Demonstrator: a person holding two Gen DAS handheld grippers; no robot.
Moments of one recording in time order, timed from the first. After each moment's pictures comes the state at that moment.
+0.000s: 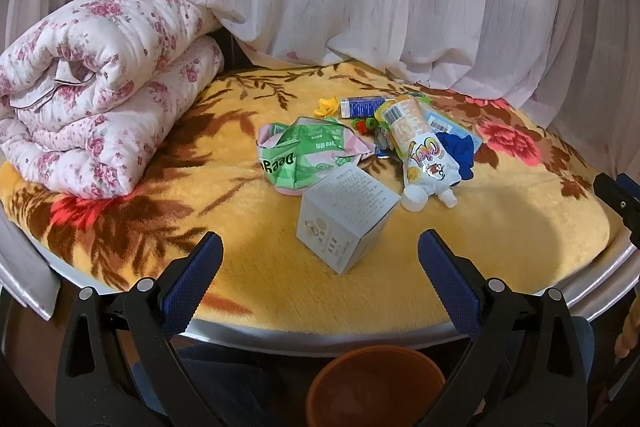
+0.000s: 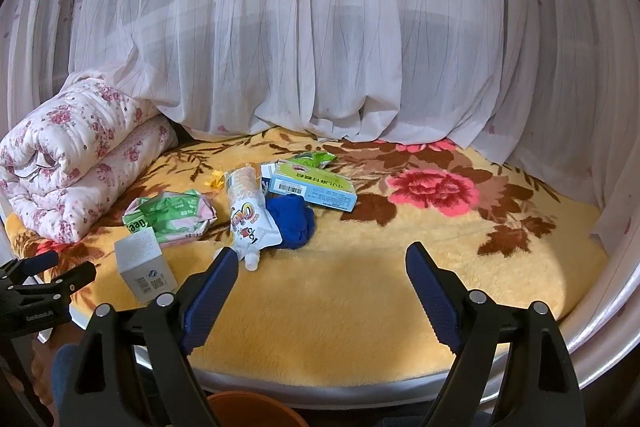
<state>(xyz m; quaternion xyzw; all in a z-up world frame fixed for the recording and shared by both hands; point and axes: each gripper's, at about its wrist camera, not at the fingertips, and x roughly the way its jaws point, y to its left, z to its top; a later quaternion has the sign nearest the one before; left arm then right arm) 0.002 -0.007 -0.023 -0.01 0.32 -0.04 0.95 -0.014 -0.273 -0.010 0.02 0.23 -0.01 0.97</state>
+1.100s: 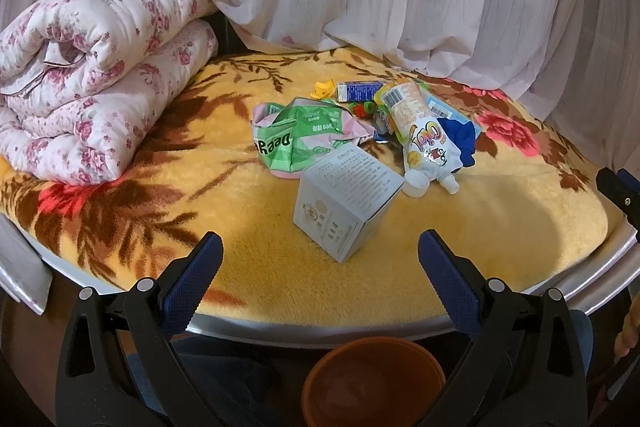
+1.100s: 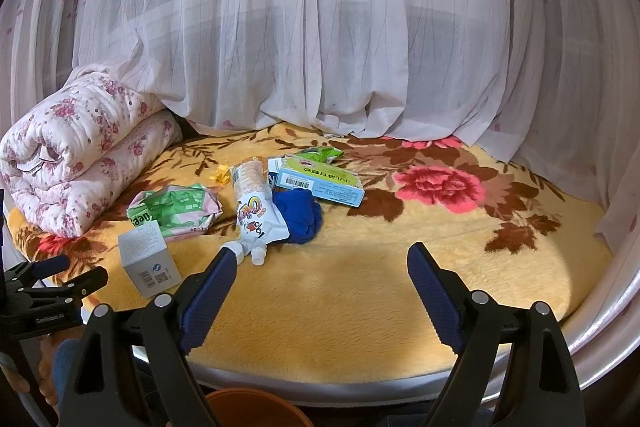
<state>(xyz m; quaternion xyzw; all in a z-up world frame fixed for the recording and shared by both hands) 0.006 -0.007 -0.038 -0.02 0.34 -0.05 0.94 -0.015 -0.269 -0.018 0.02 0.24 0.00 0.97</state>
